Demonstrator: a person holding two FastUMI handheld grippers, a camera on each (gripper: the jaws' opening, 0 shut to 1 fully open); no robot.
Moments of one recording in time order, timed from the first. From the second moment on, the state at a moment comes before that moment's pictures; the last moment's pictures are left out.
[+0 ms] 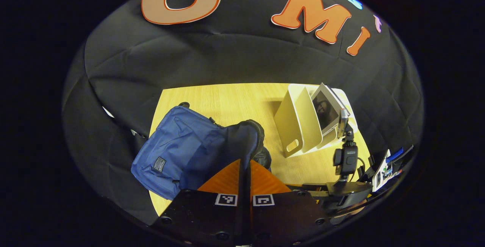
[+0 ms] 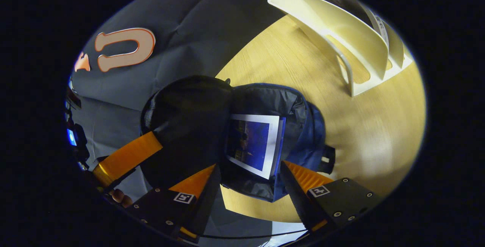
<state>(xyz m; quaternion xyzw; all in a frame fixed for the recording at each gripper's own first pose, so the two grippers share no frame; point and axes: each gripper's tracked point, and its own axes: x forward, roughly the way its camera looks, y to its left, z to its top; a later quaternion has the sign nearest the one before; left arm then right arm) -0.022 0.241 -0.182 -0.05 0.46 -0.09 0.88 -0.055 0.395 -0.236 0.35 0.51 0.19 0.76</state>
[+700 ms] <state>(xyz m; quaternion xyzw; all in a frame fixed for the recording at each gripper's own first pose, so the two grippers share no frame) -0.026 0.229 -0.190 -0.04 0.46 -0.08 0.88 0.019 0.169 -0.165 0.10 0.40 0.06 0.91</state>
